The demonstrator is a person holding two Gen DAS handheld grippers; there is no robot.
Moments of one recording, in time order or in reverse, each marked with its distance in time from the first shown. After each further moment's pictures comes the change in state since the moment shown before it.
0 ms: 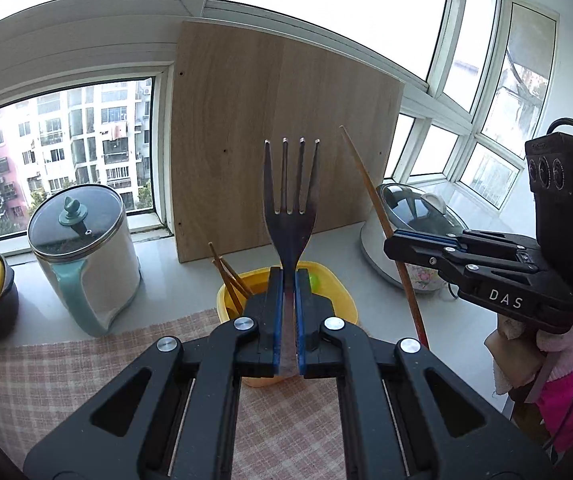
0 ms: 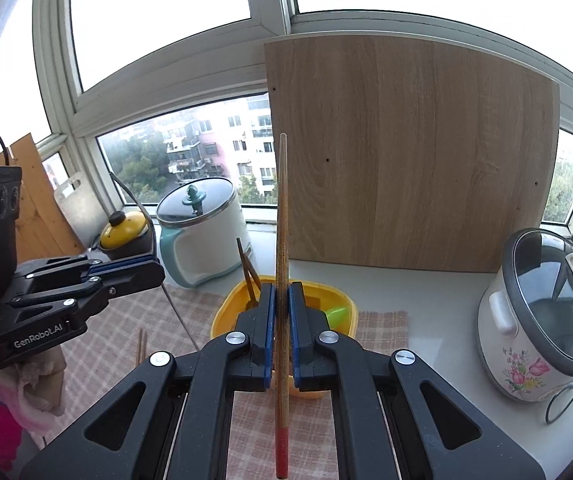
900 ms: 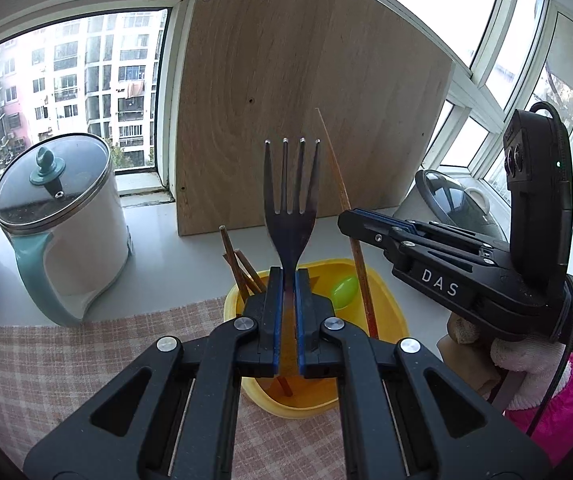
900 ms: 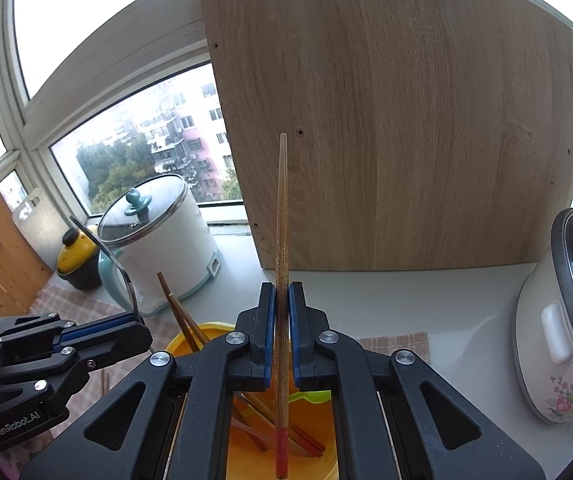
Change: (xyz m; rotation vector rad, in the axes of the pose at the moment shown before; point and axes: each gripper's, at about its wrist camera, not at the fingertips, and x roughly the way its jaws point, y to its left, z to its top) left arm 0.085 0.031 -0.007 -0.115 0.116 0.032; right arm 0.107 -0.032 0.012 0.095 0.059 -0.031
